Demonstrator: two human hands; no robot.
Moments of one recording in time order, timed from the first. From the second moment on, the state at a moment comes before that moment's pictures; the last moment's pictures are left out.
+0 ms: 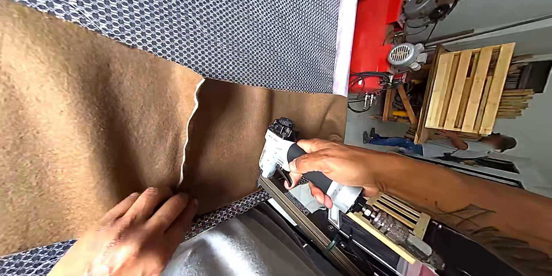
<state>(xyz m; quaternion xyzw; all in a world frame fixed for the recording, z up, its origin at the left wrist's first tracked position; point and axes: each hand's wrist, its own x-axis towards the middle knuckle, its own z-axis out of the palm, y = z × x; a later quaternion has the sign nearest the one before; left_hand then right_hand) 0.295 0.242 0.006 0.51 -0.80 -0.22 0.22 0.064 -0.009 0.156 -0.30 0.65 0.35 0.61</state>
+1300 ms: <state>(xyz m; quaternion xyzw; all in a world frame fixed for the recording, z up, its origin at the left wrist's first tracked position) 0.459 0.334 0.015 0.53 -0.78 -0.29 0.18 0.206 0.066 0.157 -0.32 0.64 0.37 0.60</state>
